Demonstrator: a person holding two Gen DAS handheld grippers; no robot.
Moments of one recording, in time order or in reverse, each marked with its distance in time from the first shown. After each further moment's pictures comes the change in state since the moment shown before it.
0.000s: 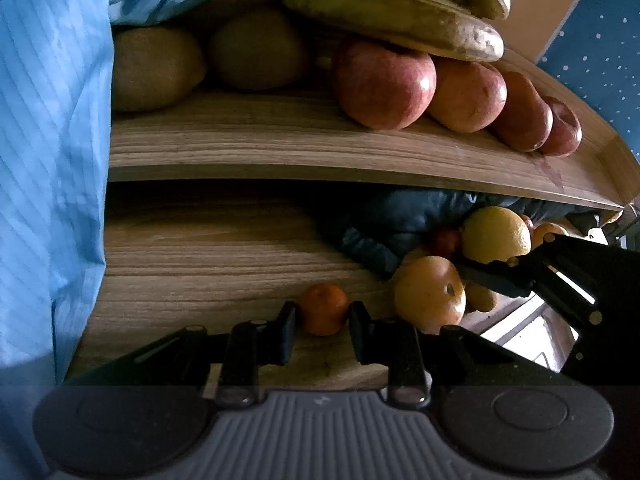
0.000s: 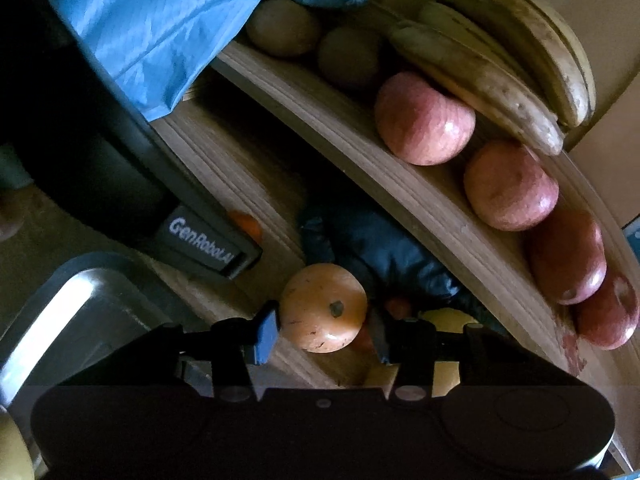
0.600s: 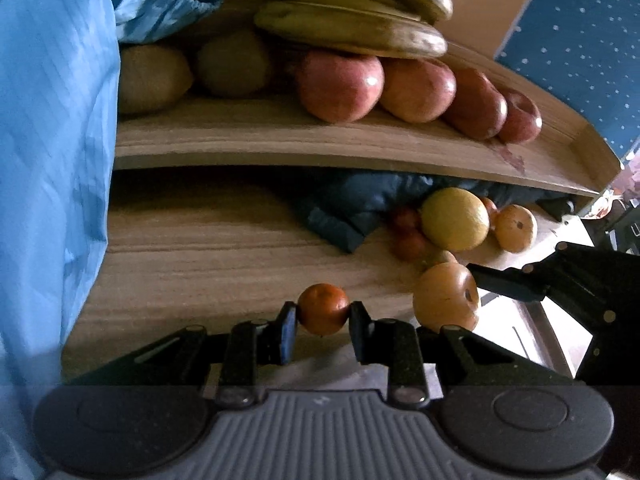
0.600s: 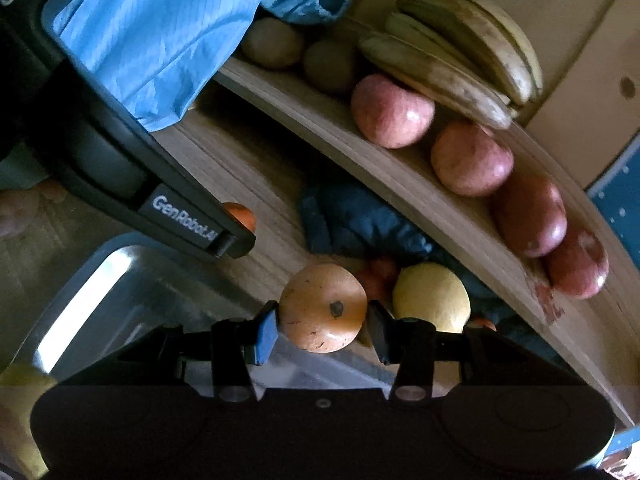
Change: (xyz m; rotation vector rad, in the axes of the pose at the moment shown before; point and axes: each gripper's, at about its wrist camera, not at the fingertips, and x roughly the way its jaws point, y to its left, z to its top) left arm -0.031 -0.018 -0.026 0.032 -0.033 -0.022; right arm -0.043 0.000 -0.022 0.073 -0.005 -0.012
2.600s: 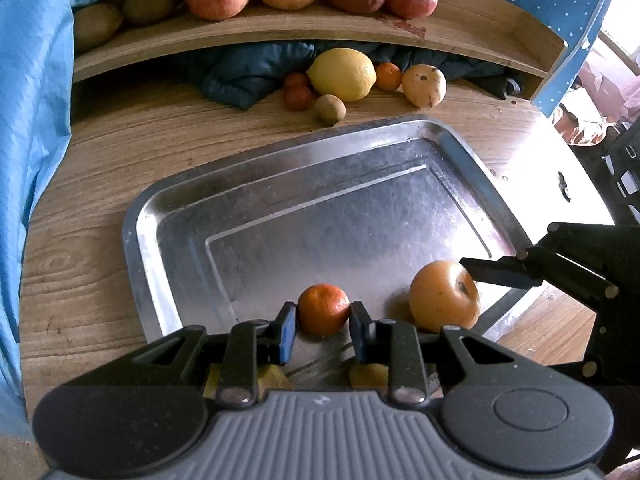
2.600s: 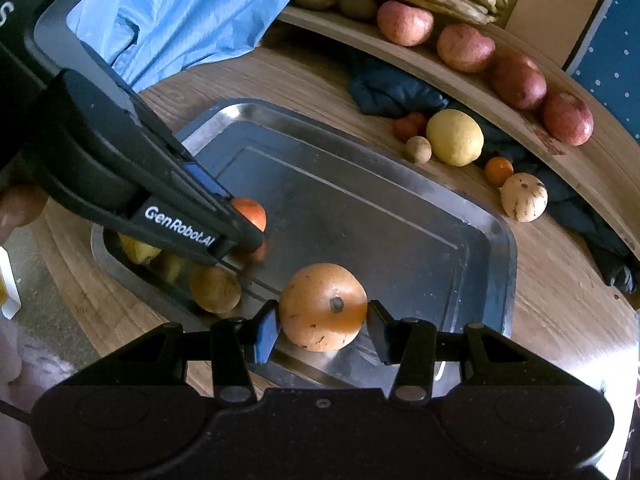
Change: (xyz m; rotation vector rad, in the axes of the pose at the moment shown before) left arm -0.030 -0.092 -0.101 0.110 0.135 0.045; right arm -0.088 0.024 -0.111 0.077 0.075 0.139
